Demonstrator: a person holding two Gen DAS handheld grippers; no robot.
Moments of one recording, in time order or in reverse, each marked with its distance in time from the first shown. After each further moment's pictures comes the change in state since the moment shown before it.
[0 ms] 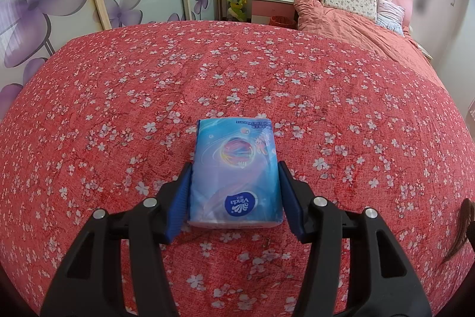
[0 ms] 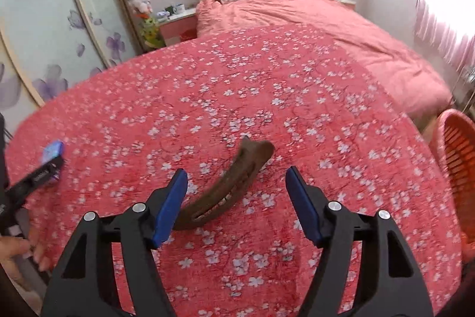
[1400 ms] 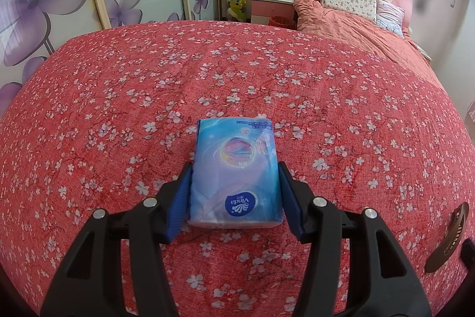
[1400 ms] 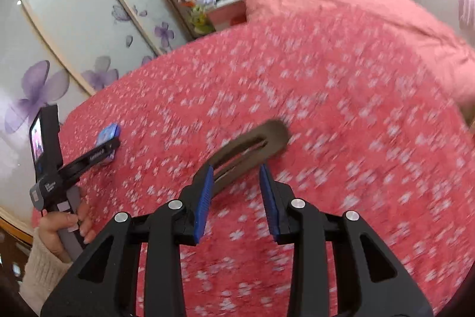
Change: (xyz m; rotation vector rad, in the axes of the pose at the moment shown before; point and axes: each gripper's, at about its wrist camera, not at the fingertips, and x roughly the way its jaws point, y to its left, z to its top) left arm 0.000 0.002 -0.001 -0.002 -0.001 -0.004; right arm 0.001 0.026 -0.001 -0.034 0.126 0.253
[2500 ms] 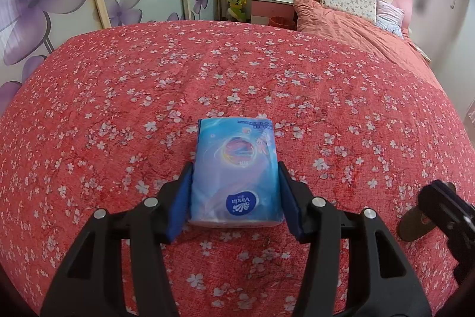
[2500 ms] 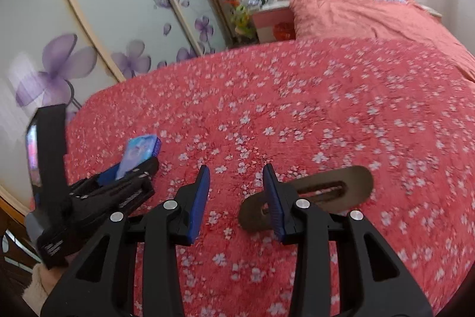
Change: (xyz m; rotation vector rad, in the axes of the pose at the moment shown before) left arm -0.002 0.003 -0.001 -0.004 -0.001 -0.005; right arm 0.055 0.080 0.040 -0.196 -0.004 0.091
